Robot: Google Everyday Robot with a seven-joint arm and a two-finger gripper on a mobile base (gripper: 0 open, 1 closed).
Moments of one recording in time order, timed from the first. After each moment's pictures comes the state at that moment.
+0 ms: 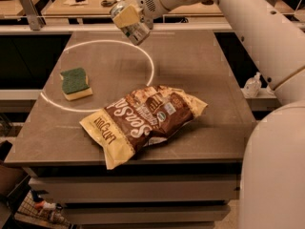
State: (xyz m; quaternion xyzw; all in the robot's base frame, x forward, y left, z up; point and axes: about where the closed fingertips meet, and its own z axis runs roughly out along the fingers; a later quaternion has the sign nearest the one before) arm 0.736 0.066 0.972 -0.46 0.74 0.24 0.42
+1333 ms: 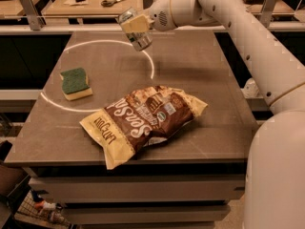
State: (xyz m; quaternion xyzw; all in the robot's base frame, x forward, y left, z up) arm 0.755 0.047 0.947 -0.44 0.70 0.32 0.47
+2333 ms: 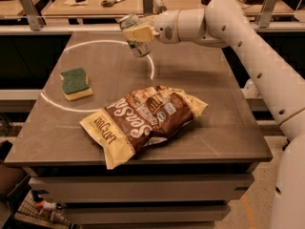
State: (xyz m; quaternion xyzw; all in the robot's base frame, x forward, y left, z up) arm 0.735 0.043 0.937 -0.43 0.64 0.37 0.51
